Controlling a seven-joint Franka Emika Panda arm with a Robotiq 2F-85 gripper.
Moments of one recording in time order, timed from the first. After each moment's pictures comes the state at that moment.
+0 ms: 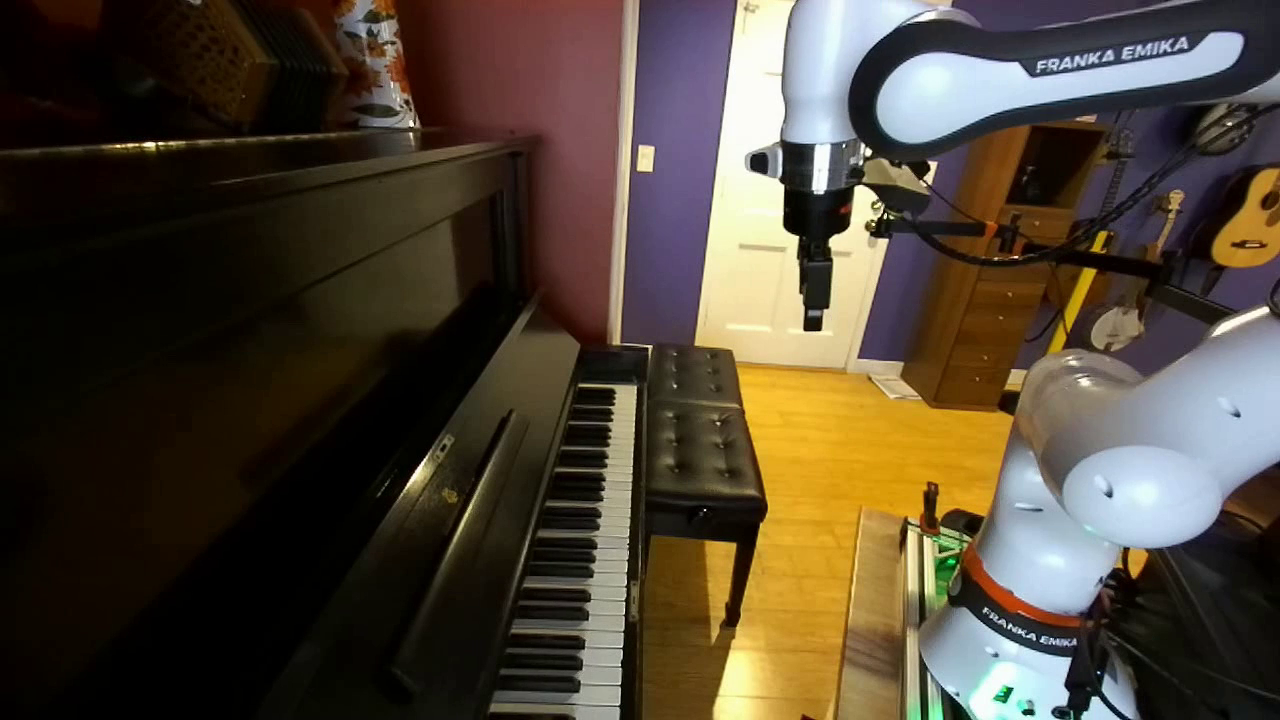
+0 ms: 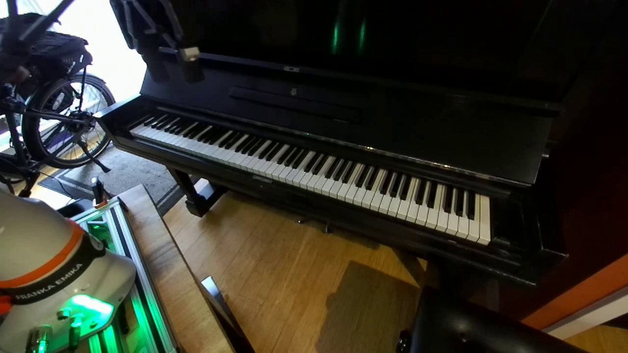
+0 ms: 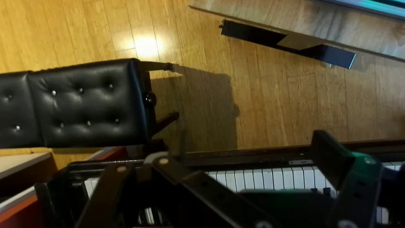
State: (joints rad) arm -0.01 -0.79 -0.07 -2.52 -0.31 1.67 -0.29
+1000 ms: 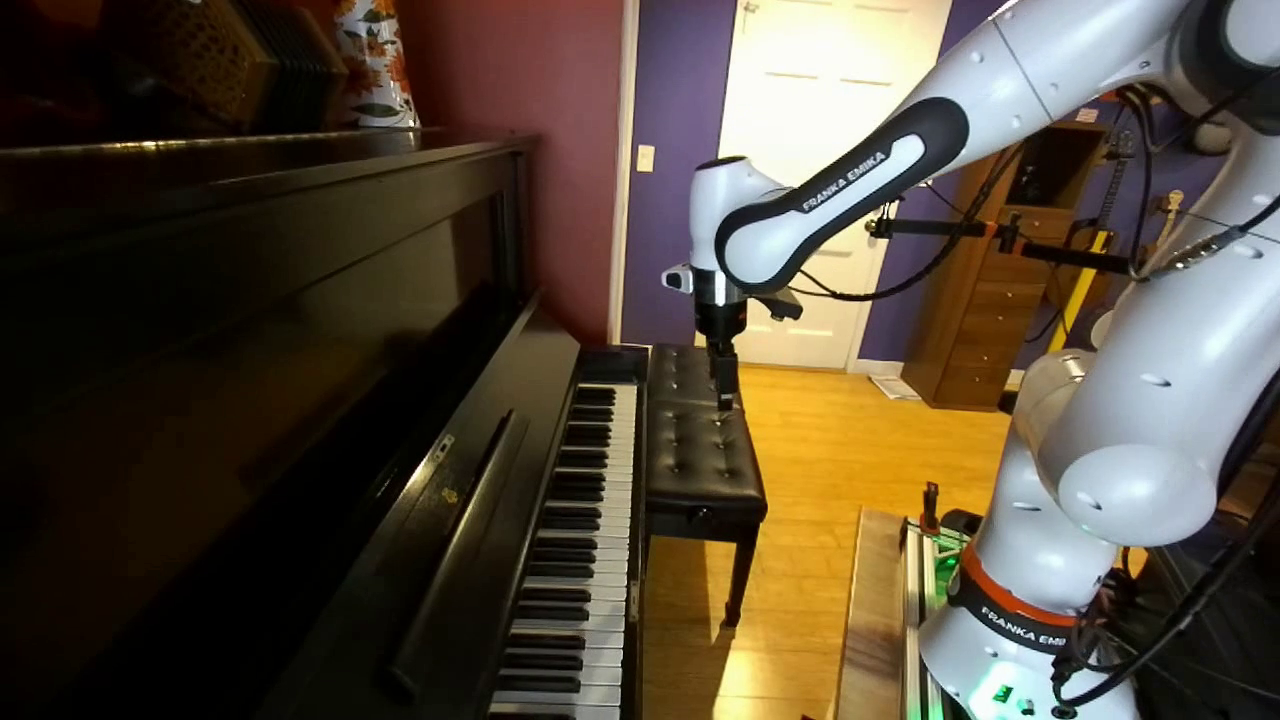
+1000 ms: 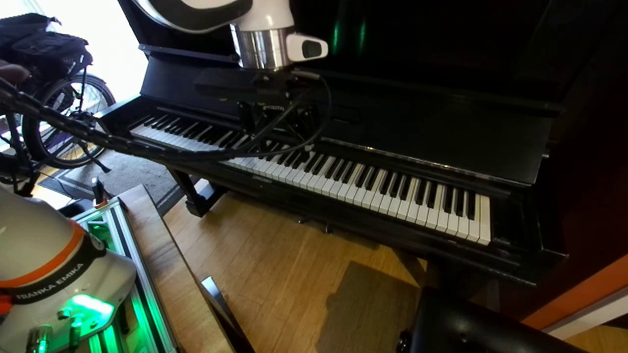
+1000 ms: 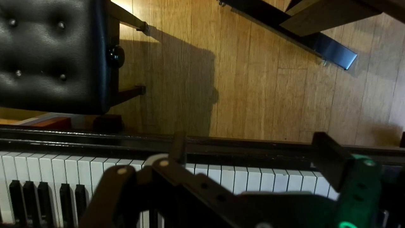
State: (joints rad) arm -0.02 -0.25 -0.25 -2.53 -0.26 2.23 -0.57
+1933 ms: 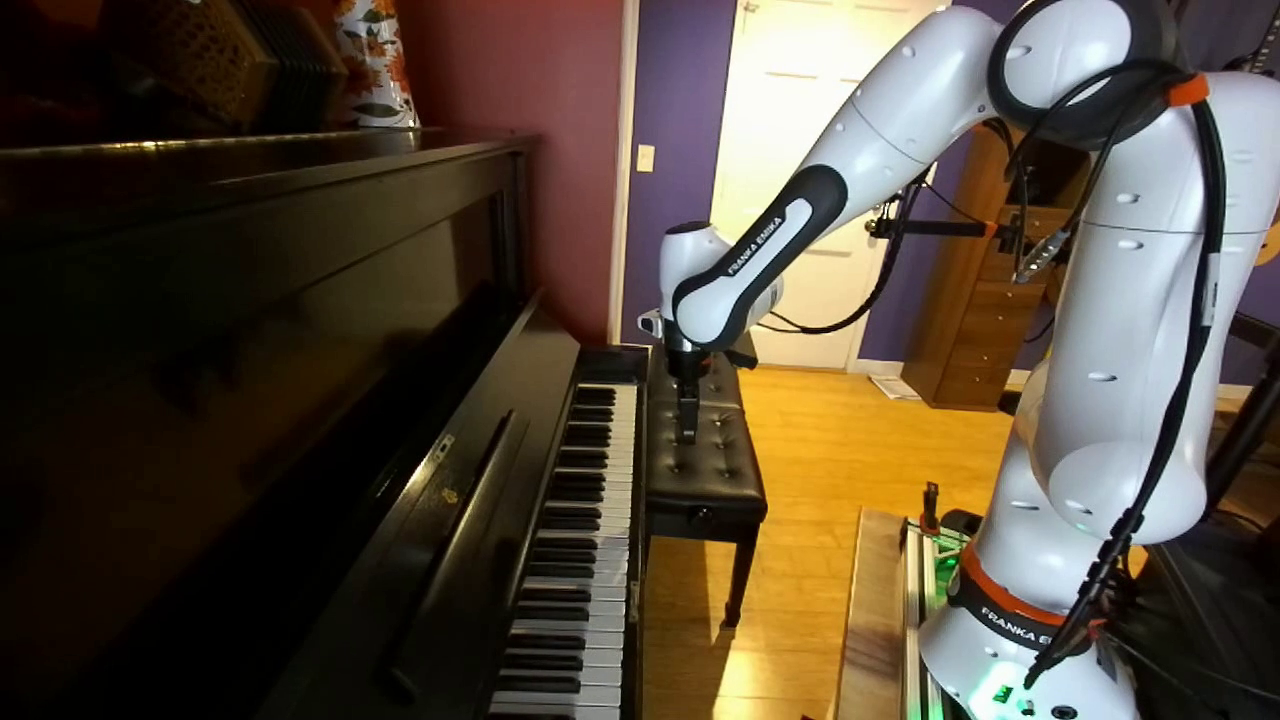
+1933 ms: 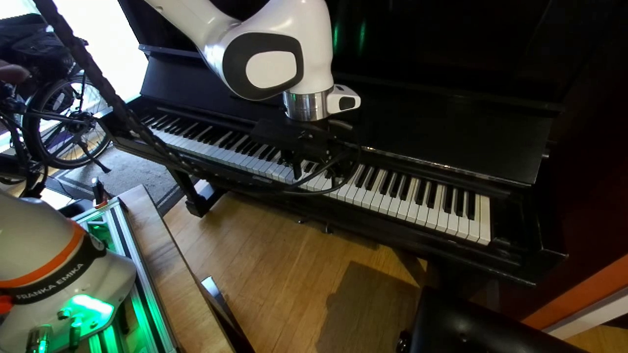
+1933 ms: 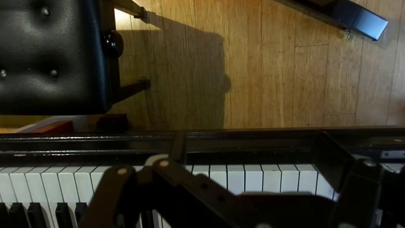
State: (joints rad) arm -0.07 0.09 -0.22 -2.43 -0.16 2.49 -0.57
